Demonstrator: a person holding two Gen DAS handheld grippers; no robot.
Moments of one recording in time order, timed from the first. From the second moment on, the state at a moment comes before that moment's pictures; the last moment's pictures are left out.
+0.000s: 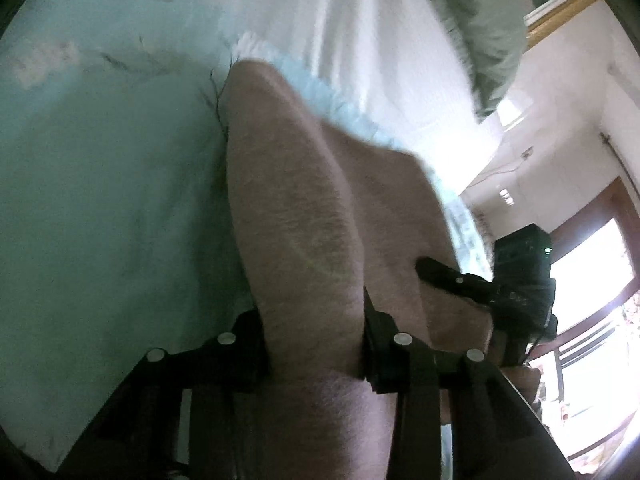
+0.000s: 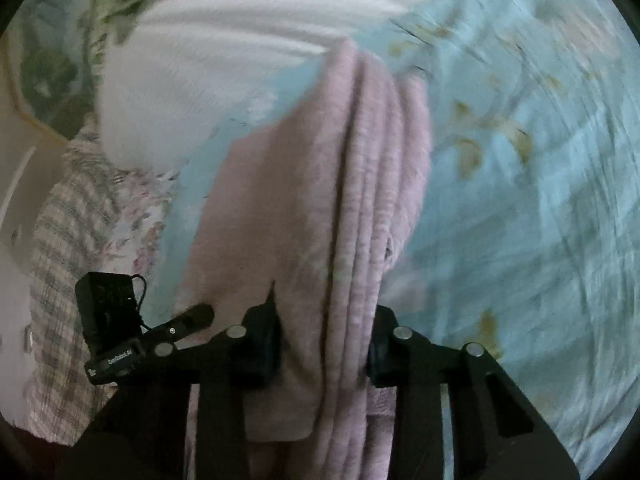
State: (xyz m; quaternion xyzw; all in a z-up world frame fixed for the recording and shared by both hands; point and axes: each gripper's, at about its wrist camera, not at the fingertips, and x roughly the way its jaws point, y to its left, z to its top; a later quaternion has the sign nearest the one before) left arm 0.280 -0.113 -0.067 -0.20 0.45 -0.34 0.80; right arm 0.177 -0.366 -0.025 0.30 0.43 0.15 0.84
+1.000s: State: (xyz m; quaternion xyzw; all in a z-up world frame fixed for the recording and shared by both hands) left arm 0.150 0.072 -0.087 -0.18 0.45 -0.21 0.85; right arm 0.137 -0.192 -0.068 0.26 0.46 0.26 0.81
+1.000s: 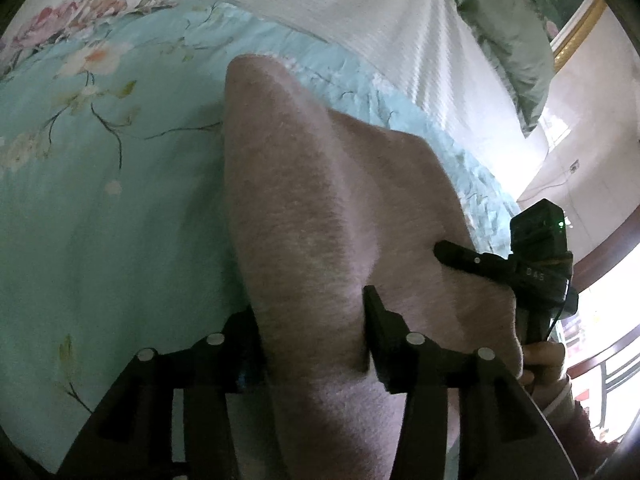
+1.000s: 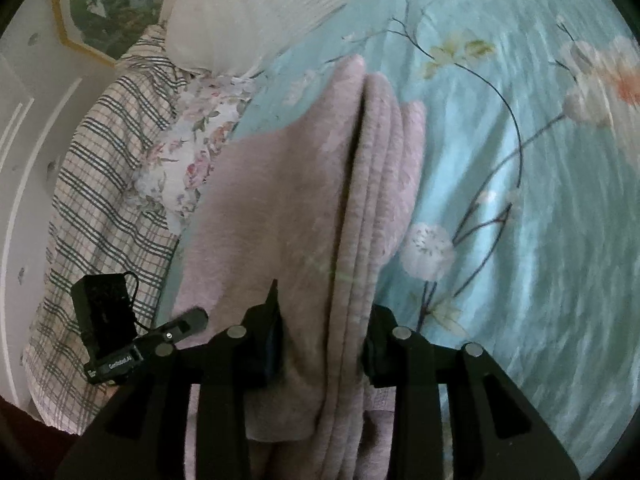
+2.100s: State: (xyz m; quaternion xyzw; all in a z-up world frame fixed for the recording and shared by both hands) left arm 0.175 0.053 -0.054 -0.12 0.42 -0.25 0.86; right arm 0.162 -0.188 -0.017 0.19 0.41 0.15 0.88
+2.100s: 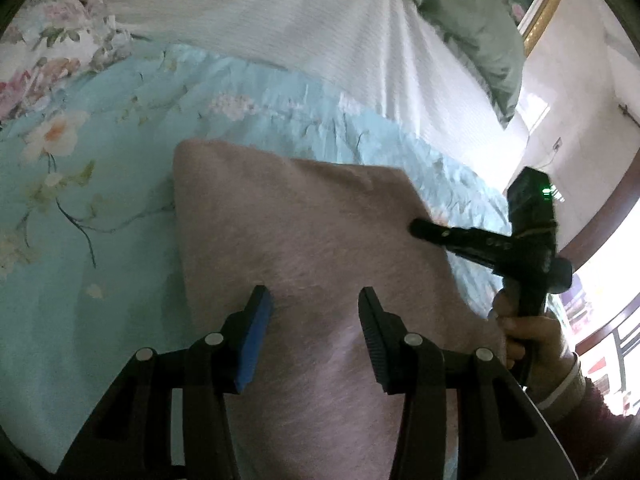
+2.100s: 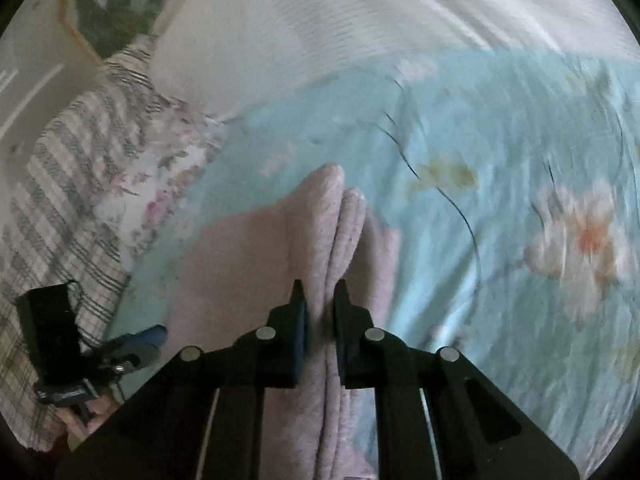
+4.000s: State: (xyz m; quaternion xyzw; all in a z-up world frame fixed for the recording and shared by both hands) left arm 0.035 0.052 -0.078 -0.06 0.45 -0.30 0.84; right arm -0.004 -0.173 -0.042 0.16 0.44 0.11 0.88
